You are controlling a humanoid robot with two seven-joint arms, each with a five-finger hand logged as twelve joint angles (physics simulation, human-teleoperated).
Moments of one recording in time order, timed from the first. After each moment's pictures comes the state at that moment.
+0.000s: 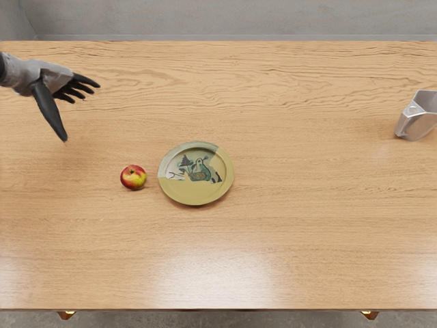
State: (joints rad) left arm -1.77 0.47 1.17 -0.77 -0.10 -0.61 -0.22; right arm 0.00 0.00 -0.13 0.24 0.07 0.02 -0.12
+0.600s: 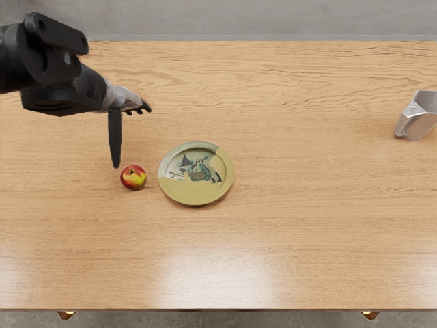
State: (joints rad) left arm -2.06 0.03 1.36 -1.25 -0.27 -0.18 -0.03; right arm -0.03 0.00 -0.13 0.24 0.07 0.01 -0.12
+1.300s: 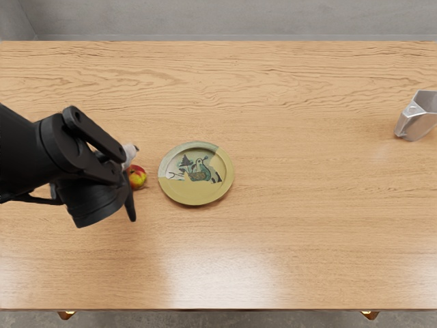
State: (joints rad) left arm -2.00 0.00 1.12 -1.71 -0.47 0.61 0.14; right arm -0.03 0.00 -0.13 0.24 0.07 0.01 -0.12
